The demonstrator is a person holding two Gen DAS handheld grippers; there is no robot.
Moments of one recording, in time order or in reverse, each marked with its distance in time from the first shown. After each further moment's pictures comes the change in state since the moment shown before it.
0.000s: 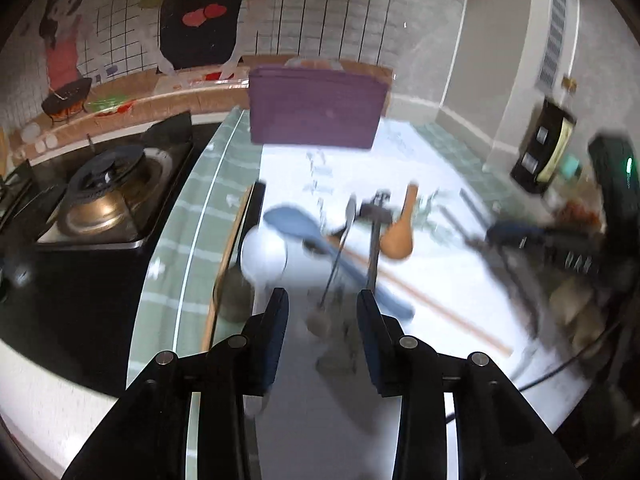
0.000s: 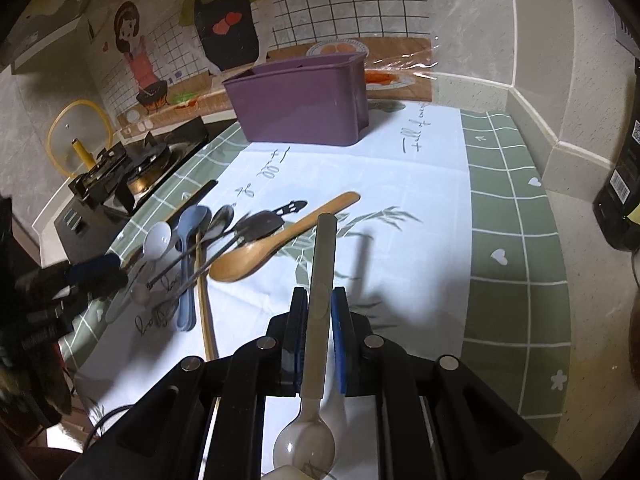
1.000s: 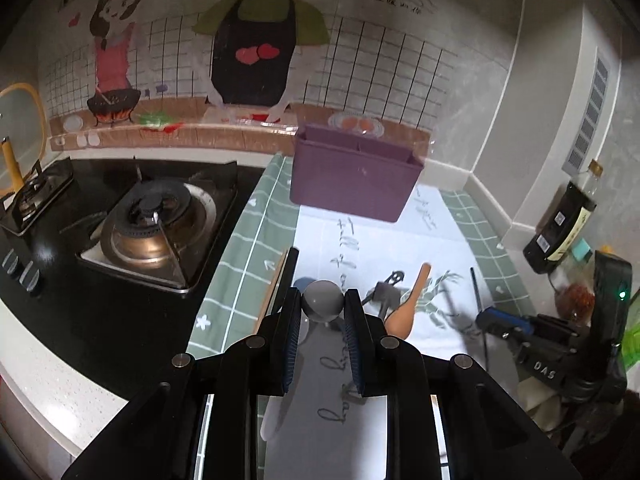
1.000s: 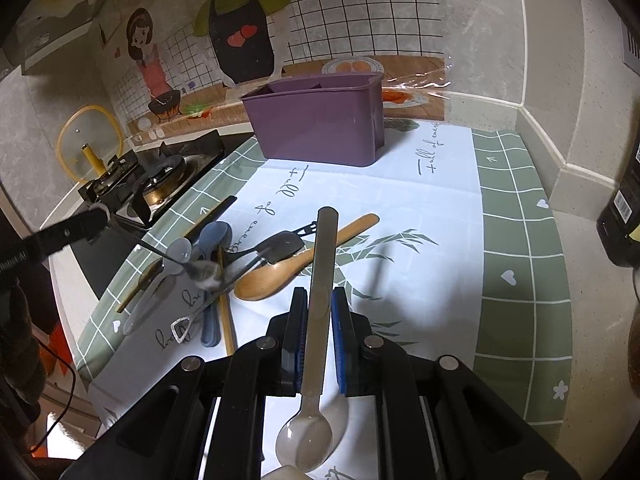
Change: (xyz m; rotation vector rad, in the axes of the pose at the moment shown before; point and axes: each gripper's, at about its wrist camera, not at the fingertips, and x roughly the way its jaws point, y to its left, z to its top) left arm -0.054 0.011 0.064 -0.163 -0.103 0.066; right arm -0.010 0.016 0.012 -0.011 -0.046 0.024
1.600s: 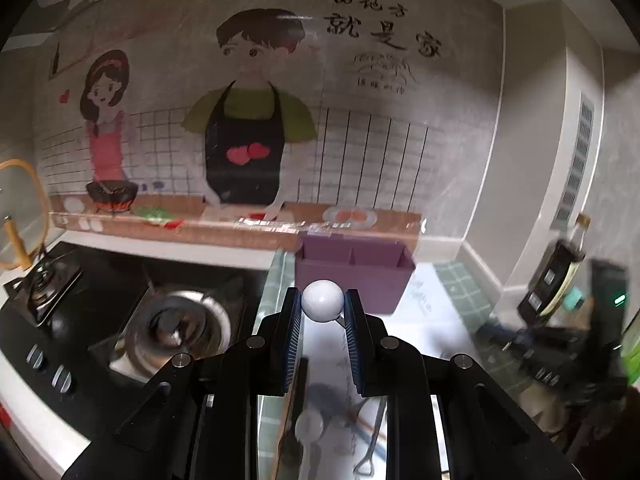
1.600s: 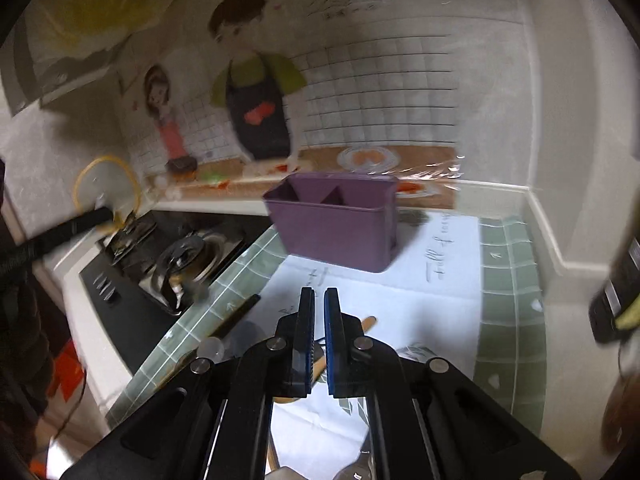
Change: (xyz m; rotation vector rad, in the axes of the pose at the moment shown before) left arm -0.039 0.003 0.096 0.079 -0.194 -0.015; right arm -0.034 0.011 0.080 -0.038 -0.140 0.060
